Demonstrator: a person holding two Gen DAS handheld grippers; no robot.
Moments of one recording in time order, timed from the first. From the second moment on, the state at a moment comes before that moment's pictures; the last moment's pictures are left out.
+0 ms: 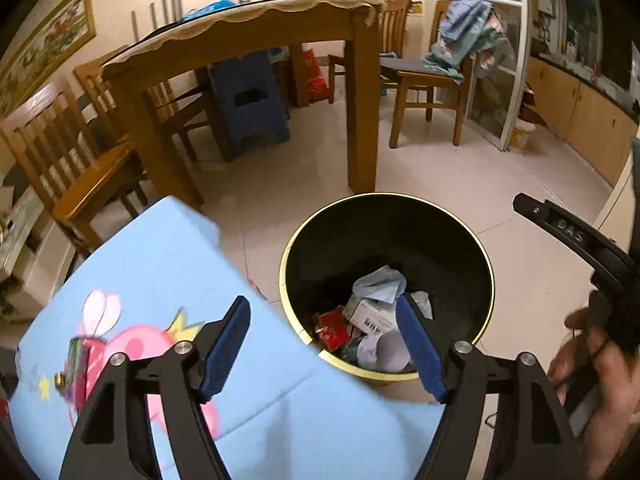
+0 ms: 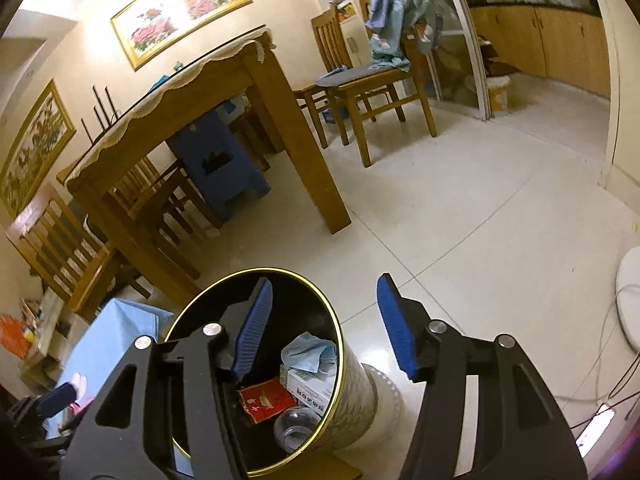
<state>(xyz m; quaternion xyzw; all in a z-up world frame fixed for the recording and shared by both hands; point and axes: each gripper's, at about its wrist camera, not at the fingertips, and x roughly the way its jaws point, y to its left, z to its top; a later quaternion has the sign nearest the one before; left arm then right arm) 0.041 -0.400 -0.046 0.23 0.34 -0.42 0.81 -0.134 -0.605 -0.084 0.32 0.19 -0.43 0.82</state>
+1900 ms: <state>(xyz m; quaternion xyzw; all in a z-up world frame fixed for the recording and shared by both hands) 0.237 0.028 -0.057 -0.03 0.43 -0.10 0.90 0.272 -0.197 -0.084 -0.04 0.54 0.03 0.84</state>
